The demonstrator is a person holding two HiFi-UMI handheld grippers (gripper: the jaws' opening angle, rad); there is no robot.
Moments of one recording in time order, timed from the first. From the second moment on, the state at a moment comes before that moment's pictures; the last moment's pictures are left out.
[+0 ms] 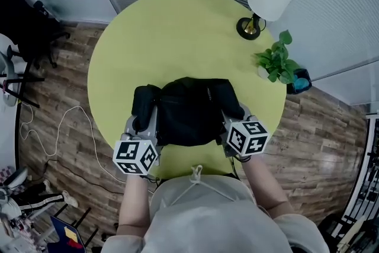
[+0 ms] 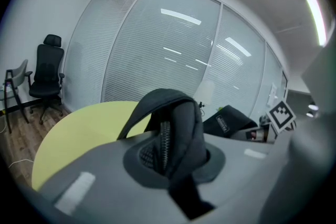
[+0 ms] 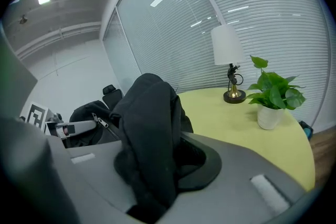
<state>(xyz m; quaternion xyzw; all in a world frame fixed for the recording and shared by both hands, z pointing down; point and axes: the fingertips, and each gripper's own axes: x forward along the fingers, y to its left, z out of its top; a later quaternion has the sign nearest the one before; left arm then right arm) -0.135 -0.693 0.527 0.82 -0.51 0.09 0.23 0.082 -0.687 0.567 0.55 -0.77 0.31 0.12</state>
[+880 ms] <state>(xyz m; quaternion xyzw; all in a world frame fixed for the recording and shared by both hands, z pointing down) -0.170 -0.630 0.527 0.81 -0.54 0.07 0.22 0.107 -0.609 0.514 0.68 -0.70 0.19 0.11</state>
